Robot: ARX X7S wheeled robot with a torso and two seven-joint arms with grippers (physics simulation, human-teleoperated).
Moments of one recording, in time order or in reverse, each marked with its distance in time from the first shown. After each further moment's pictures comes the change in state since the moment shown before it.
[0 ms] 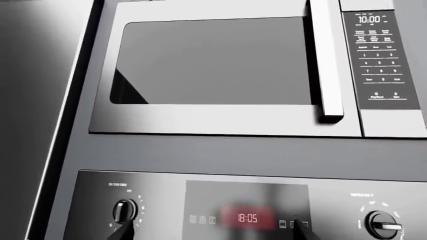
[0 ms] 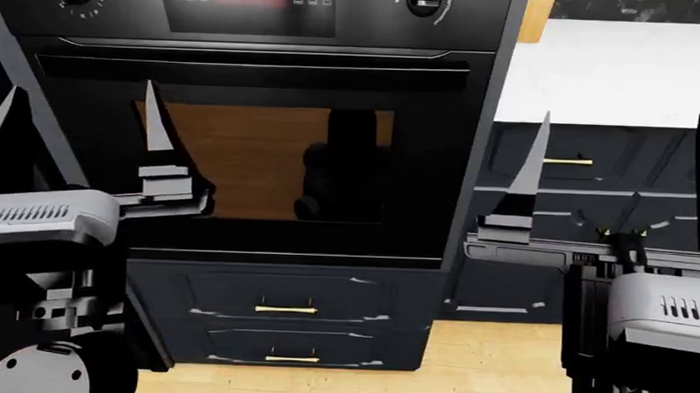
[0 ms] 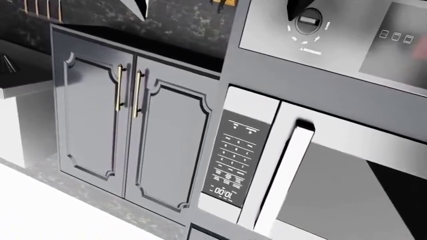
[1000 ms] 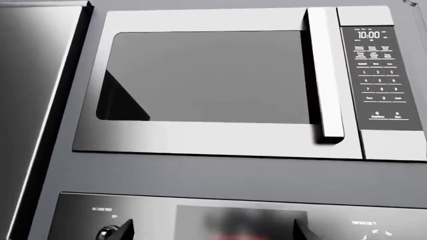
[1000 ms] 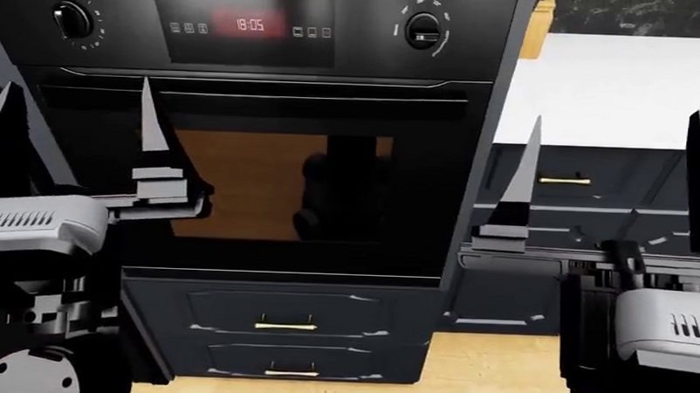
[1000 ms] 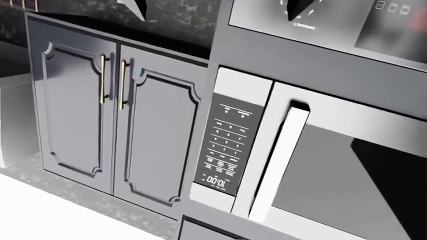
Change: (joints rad) left arm 0.005 -0.038 0.007 0.015 -0.048 0.018 -0.019; right arm -0.017 0.027 -0.004 -0.019 0.065 -0.020 0.014
